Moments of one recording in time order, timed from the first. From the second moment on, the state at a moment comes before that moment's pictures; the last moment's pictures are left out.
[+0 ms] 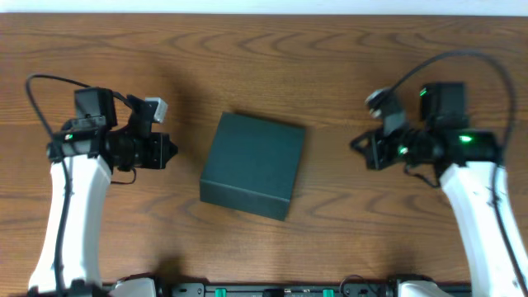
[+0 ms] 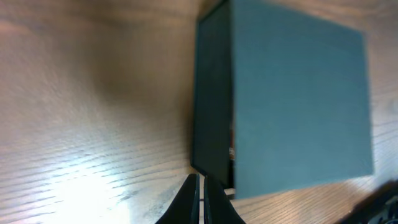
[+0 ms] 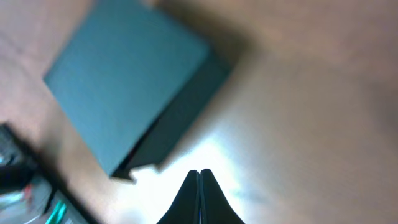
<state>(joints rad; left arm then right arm) 0.15 1.40 1.07 -0.97 0.54 0.20 0.01 1.35 1.07 -0.94 -0.61 -0.20</state>
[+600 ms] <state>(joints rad) 0.10 1.78 1.07 -0.72 0.67 0.01 0.21 1.61 0.81 -0.50 -0.77 0.03</state>
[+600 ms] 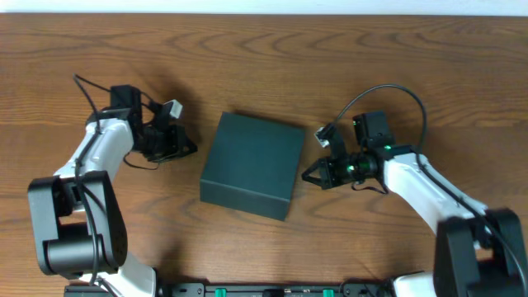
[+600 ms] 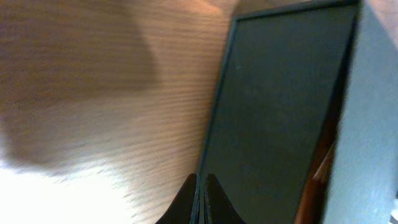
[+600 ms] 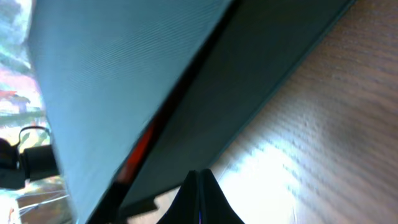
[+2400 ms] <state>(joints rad) -0.10 1.82 1.13 -0.45 0.50 -0.33 0.17 1.92 1.09 -0.13 -0.75 0.35</state>
